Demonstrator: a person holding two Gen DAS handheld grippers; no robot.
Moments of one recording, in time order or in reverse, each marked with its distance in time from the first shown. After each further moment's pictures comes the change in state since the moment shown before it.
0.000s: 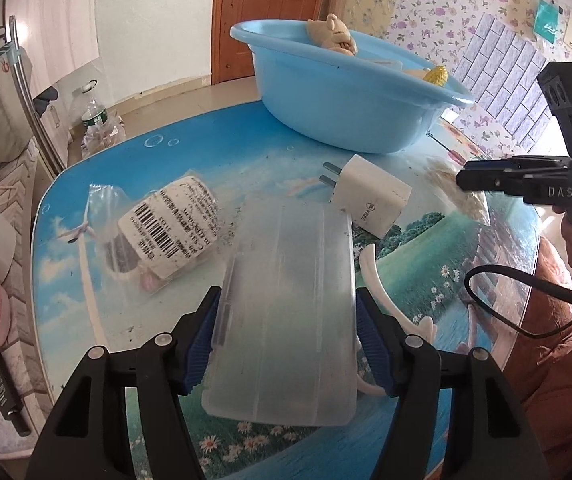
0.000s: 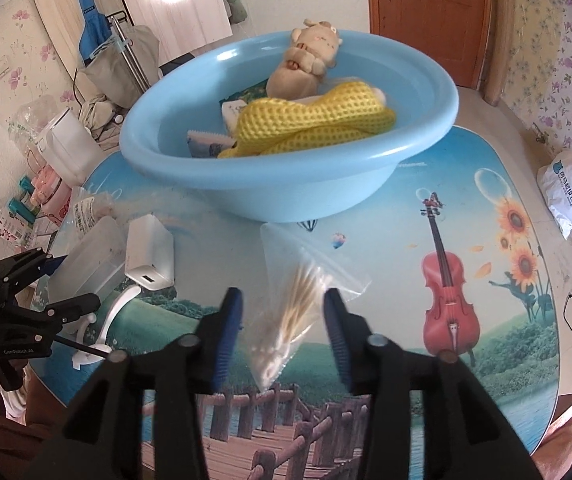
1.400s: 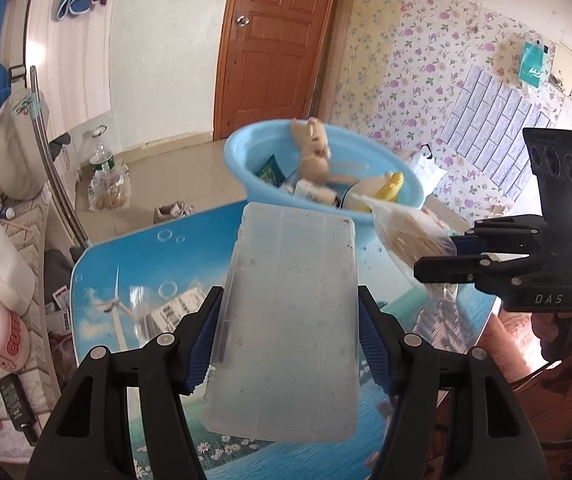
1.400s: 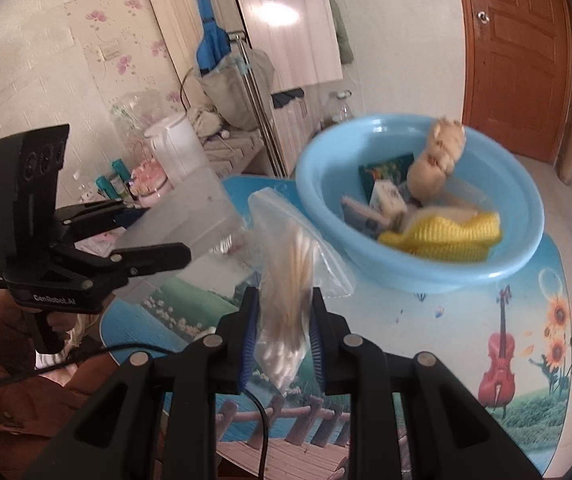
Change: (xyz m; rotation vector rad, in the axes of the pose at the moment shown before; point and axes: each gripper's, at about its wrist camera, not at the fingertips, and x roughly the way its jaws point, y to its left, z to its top) left arm -0.081 -0.023 0.039 -0.029 -0.211 -0.017; right arm -0.072 0.058 0.012 -0.240 -0.183 0.260
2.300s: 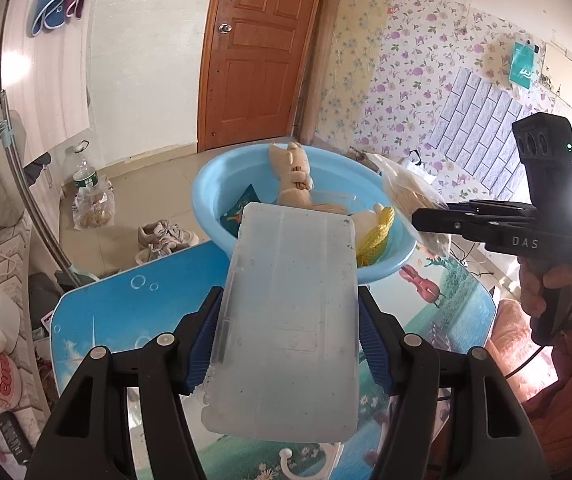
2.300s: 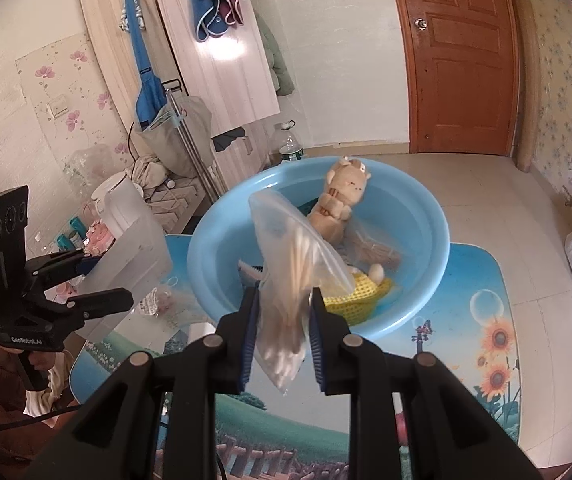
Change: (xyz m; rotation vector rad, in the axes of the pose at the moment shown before) left arm 0.029 -0.011 0.041 0.033 -0.017 -0.043; right arm -0.012 -0.080 0.031 0.134 -0.087 -0.122
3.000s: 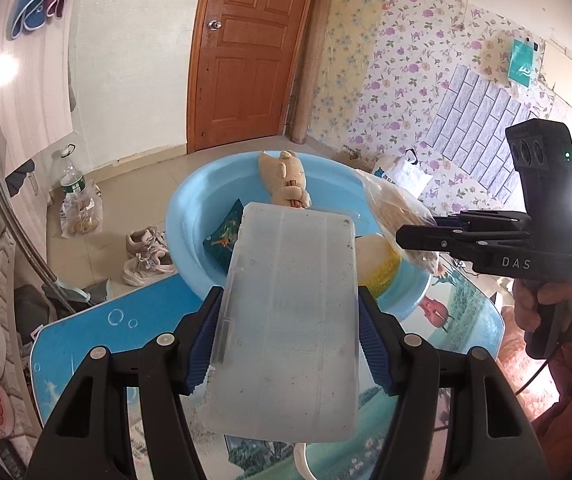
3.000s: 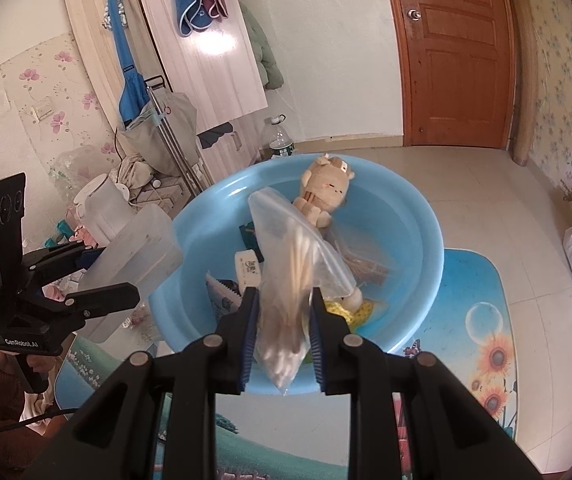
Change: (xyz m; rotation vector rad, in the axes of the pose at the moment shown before) left arm 0.043 -0.004 0.028 0.017 0.012 -0.027; right arm 0.031 -0.023 0.012 0.017 0.031 -0.016
